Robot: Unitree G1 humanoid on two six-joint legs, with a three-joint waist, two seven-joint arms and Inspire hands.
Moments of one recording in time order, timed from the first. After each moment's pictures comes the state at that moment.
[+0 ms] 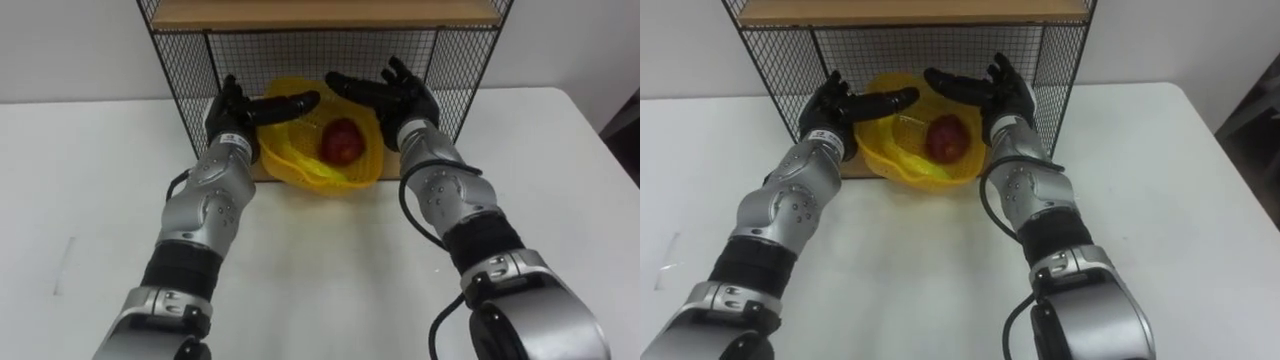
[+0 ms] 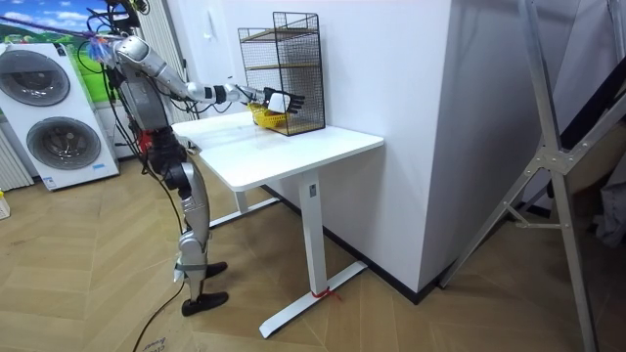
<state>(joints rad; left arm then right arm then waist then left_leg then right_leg) -0.61 -0.01 0.06 0.55 -0.47 0.24 0.30 -0.73 -0.06 0.03 0.80 0.63 0.11 -0.24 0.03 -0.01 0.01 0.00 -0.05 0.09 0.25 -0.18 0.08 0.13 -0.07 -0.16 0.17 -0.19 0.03</state>
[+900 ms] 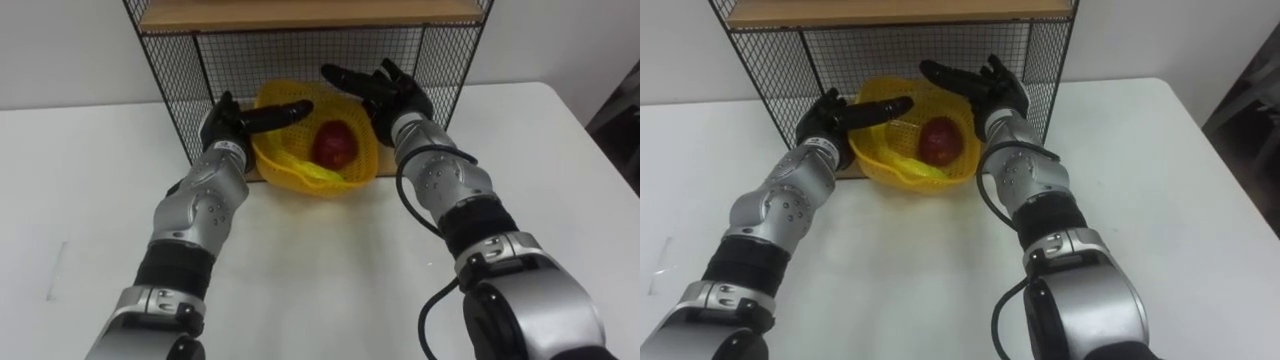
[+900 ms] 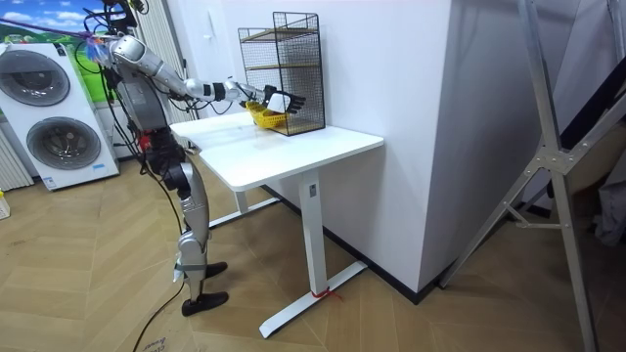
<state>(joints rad) -0.61 0.01 0.08 0.58 -0.51 0.30 0.31 -0.81 -0.04 -0.02 0.89 0.67 0.14 -0.21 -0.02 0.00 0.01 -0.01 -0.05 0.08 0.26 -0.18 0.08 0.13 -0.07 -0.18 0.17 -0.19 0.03</state>
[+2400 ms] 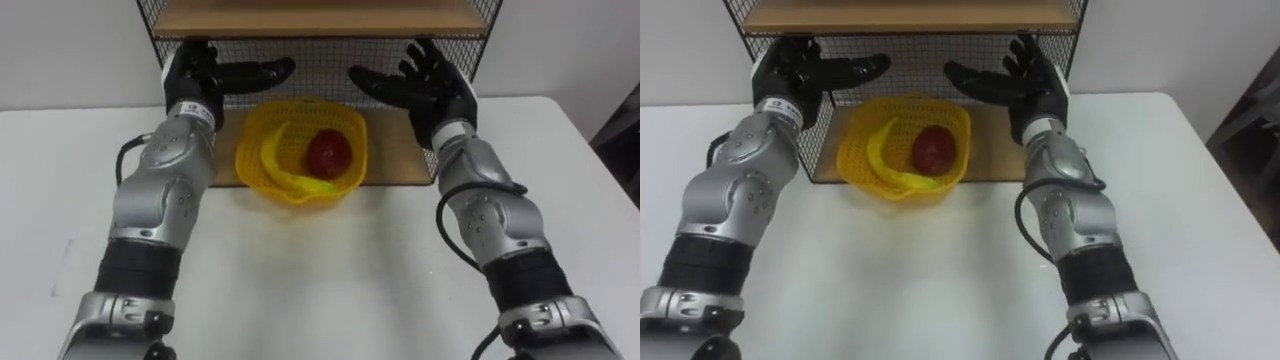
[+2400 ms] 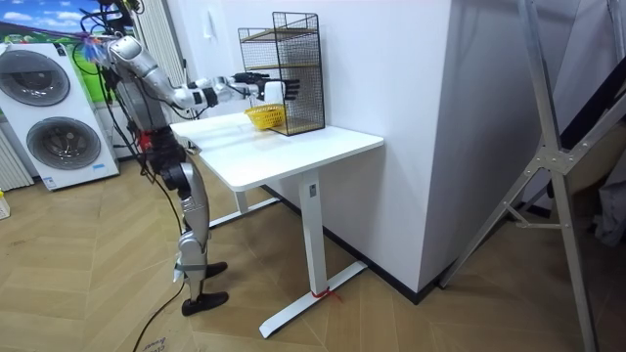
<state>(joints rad) -0.44 0.12 0.00 0.24 -0.38 0.26 0.23 -0.42 -0.17 0.09 0.36 0.50 0.13 -0.15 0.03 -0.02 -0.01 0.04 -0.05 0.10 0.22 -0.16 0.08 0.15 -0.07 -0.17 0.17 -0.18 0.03</state>
